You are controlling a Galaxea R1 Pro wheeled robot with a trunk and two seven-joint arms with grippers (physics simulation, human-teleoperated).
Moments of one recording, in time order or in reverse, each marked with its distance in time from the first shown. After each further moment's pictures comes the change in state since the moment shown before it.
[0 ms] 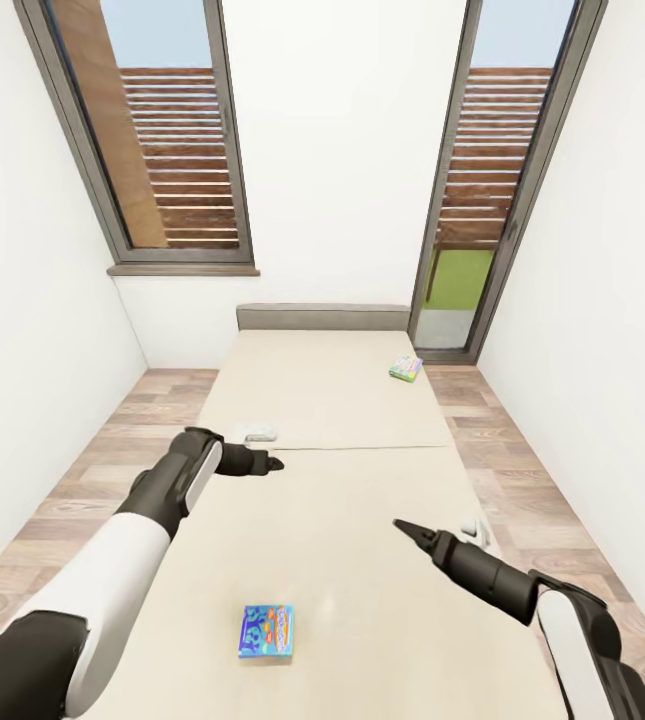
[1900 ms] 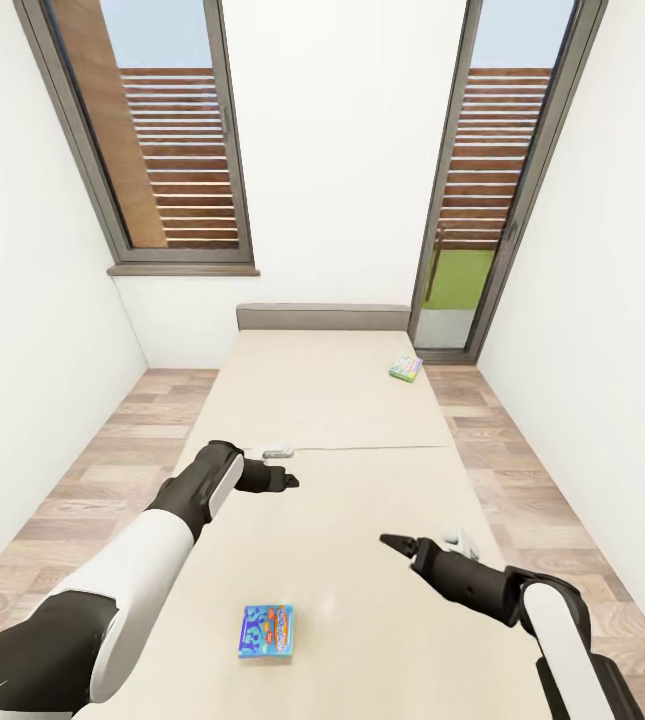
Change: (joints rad) left arm -0.038 -0.072 0.007 0.207 0.002 -0.079 0.048; right arm 0.001 -0.002 0.118 -0.045 -0.317 0.078 -0.523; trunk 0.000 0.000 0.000
